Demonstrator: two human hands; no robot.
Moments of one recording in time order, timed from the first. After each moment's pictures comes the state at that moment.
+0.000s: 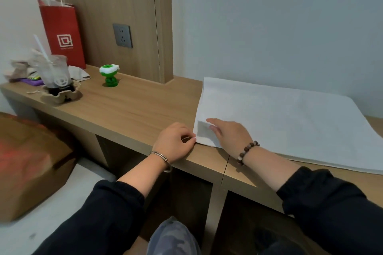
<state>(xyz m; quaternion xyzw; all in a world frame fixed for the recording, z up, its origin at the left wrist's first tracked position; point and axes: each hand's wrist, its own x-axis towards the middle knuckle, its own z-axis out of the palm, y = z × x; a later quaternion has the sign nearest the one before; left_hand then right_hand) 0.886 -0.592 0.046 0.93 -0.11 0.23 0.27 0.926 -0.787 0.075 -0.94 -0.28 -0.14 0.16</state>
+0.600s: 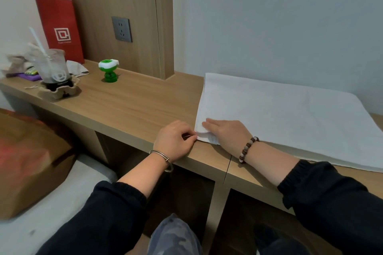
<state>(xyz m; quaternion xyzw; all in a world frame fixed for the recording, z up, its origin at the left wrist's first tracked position) 0.878 -0.594 0.047 0.92 -0.11 0.26 0.28 0.920 -0.781 0.081 -0.92 -0.38 -0.11 -0.02</state>
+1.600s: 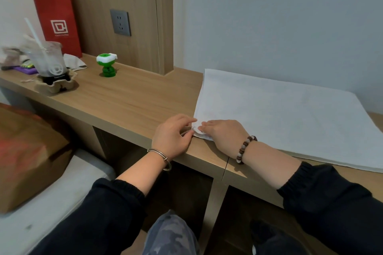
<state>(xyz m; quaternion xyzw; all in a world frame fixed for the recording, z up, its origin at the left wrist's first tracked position) 0.873 -0.597 0.046 0.90 -0.11 0.30 0.29 0.915 -0.773 0.080 -0.92 -0.38 -0.08 -0.04</state>
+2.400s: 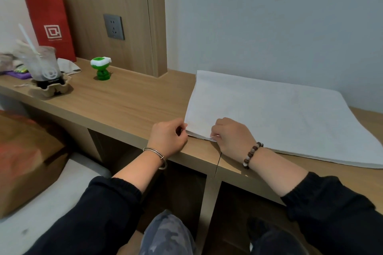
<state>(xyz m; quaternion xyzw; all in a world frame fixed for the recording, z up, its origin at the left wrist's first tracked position) 0.869 -0.604 0.052 0.93 -0.04 0.25 0.27 0.894 -0.805 0.080 -0.94 -0.32 -0.11 0.09</state>
